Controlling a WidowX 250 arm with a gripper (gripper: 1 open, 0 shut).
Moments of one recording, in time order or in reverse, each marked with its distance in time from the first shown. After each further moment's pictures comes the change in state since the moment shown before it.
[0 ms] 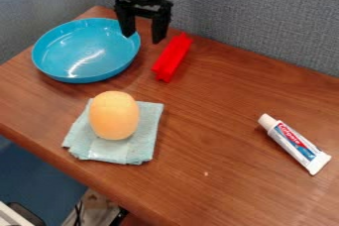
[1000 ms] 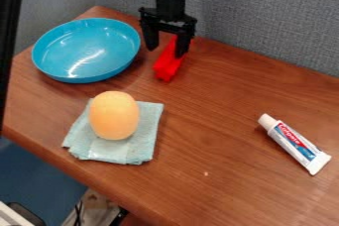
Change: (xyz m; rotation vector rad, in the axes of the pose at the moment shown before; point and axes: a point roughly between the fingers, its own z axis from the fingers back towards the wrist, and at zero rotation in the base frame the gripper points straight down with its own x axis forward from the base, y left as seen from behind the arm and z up) arm 0.018 -0.026 -0.038 0.003 0.032 -0.025
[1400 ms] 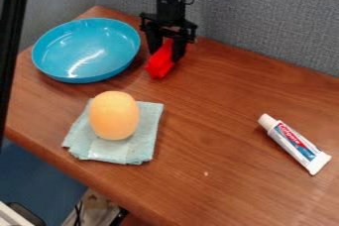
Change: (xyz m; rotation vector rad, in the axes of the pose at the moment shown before) arm 0.000 0.000 -0.002 0.002 -0.001 0.000
